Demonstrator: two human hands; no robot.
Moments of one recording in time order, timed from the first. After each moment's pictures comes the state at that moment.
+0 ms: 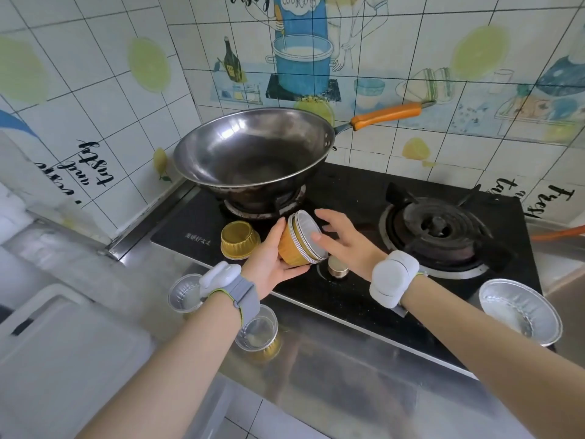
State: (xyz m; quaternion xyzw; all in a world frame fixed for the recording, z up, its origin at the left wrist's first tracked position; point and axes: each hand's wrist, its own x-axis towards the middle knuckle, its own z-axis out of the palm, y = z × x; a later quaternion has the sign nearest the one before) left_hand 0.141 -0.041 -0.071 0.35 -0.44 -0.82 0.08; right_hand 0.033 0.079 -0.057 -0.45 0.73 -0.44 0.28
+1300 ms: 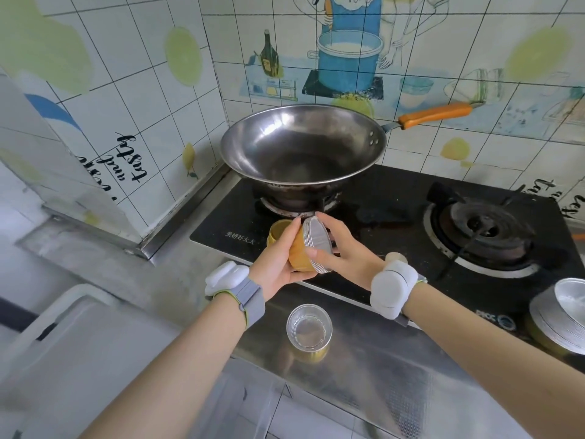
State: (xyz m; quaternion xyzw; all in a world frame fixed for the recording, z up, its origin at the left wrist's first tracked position) left_hand 0.207 -0.108 -0.063 0.31 -0.49 -0.81 0.04; right_hand 0.113 0.005 -0.051 -0.46 0.75 -0.38 0.27
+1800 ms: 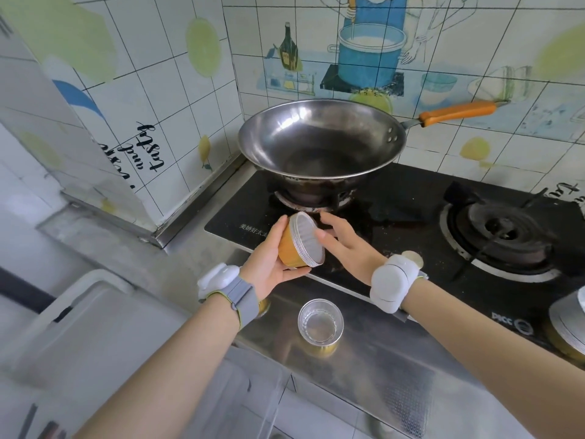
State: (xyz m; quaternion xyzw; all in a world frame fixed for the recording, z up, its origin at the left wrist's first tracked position) left_hand 0.232 -0.127 -0.071 0.33 -0.46 -0.82 0.06; right_hand 0.124 -0.010 -0.056 -0.41 0.76 -0.40 0.31
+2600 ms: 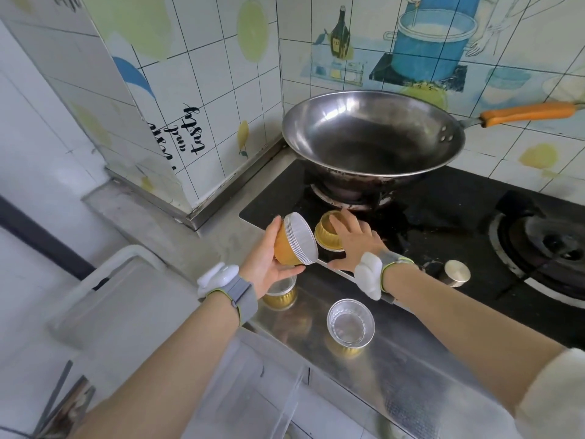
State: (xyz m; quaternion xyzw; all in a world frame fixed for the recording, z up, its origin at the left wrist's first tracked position) left_hand 0.272 -0.165 -0.086 0.43 -0.40 -0.80 0.14; right_hand 0.117 -0.074 -0.097 -0.51 0.84 -0.02 0.16
